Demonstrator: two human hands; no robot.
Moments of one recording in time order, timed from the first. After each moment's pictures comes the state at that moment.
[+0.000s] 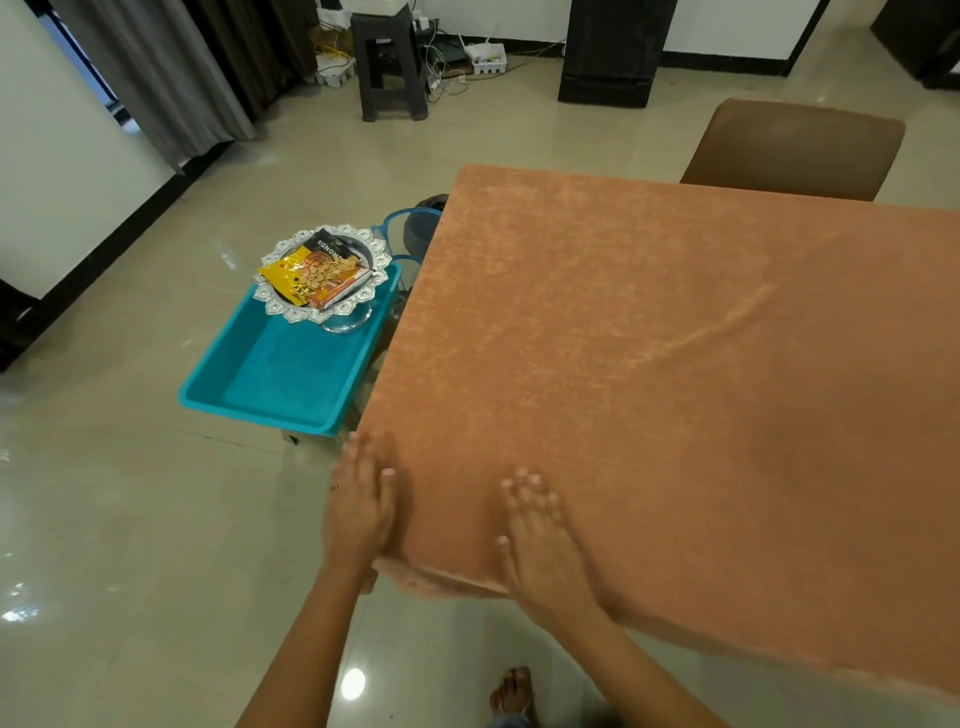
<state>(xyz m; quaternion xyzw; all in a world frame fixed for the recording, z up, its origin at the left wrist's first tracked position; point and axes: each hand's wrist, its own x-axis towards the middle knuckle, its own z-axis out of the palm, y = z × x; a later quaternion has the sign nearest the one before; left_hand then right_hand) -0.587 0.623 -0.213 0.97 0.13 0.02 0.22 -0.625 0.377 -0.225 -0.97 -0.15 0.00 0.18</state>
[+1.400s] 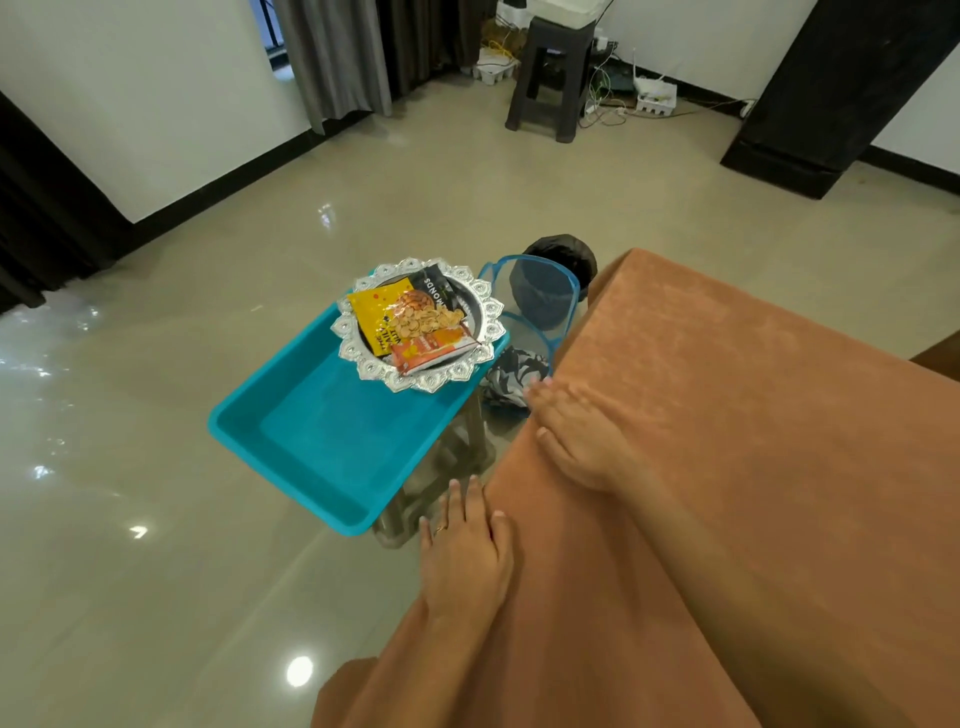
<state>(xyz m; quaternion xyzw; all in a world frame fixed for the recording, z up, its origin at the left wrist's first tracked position) -0.382 0.610 -0.222 0.93 0.29 -0.05 0.23 -0.188 0.498 -0.225 -0.89 -0.45 0.07 0.10</state>
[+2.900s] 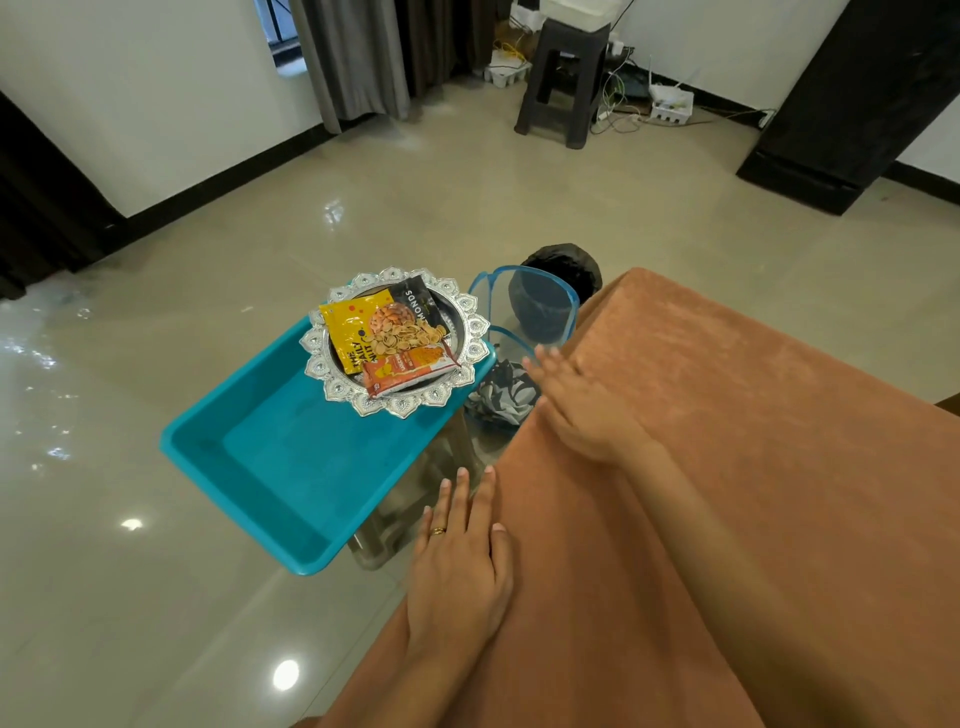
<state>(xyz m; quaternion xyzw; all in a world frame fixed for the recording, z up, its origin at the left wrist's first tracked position) -0.326 0.593 -0.229 0.95 0.22 0.03 0.23 -0.093 0.503 -0.214 -0.89 -0.43 0.10 0.12</state>
